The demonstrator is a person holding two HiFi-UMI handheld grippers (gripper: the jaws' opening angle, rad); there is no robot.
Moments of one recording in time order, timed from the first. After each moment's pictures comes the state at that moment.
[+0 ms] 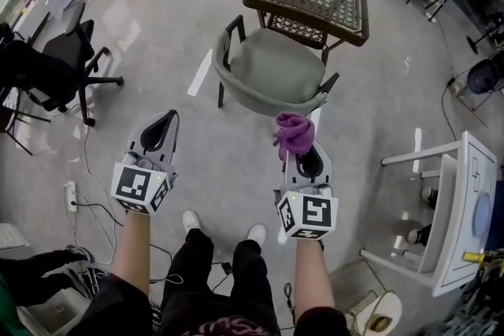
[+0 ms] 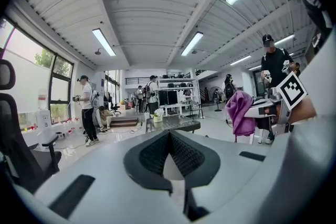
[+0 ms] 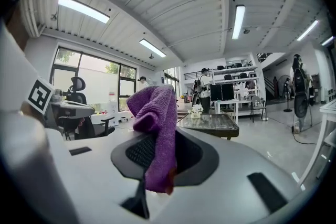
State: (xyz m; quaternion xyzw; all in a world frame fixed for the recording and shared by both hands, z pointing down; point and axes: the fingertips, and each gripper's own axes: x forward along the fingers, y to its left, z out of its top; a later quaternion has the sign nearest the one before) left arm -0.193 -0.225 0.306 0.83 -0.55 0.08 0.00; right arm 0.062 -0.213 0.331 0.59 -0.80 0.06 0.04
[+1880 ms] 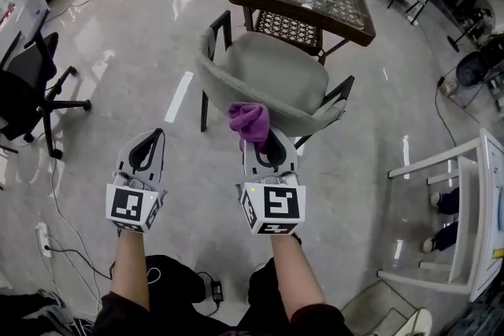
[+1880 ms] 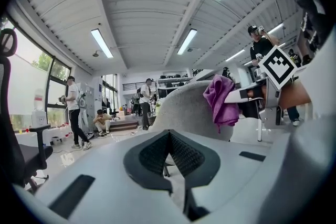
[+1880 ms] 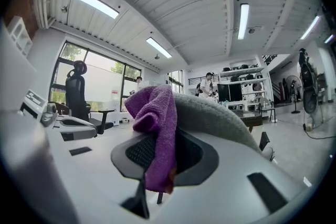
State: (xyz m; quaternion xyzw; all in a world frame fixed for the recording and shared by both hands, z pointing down) left arm -0.235 -0.307 0.535 0.84 -0.54 0.07 -0.05; right arm -0.045 -0.323 0.515 0.58 -0.82 0.02 0.02
